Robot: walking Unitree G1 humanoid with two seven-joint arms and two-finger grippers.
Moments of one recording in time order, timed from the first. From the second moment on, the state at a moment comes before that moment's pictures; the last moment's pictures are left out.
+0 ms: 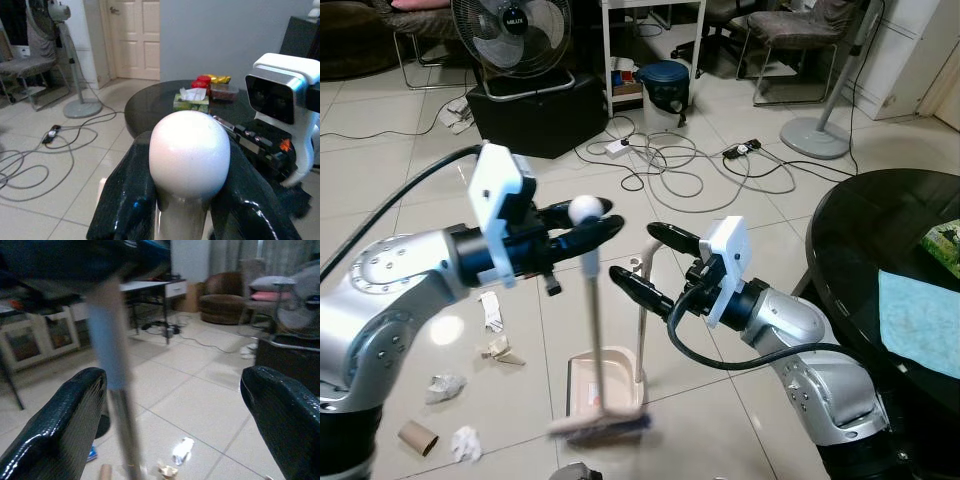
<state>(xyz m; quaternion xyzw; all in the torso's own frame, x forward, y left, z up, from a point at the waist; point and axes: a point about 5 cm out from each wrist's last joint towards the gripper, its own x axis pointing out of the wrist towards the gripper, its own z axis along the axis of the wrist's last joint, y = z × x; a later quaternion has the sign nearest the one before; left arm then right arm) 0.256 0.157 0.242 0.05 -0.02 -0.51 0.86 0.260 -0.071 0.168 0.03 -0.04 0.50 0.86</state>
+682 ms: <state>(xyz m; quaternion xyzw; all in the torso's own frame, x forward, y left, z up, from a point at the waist) 0.253 0.126 0.255 0.00 -0.04 -0.56 0.83 0.257 -0.071 0.171 0.02 -0.03 0.53 0.85</state>
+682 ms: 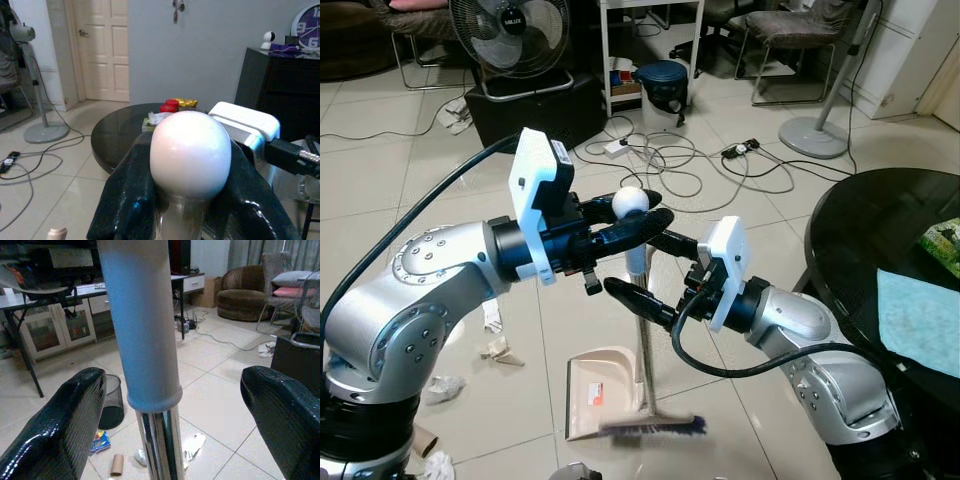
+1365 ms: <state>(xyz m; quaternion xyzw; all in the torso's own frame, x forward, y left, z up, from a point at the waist) 0.249 0.122 0.251 0.01 -0.02 -0.58 0.81 0.254 -0.075 0.176 0.02 -0.03 0.54 0.84</state>
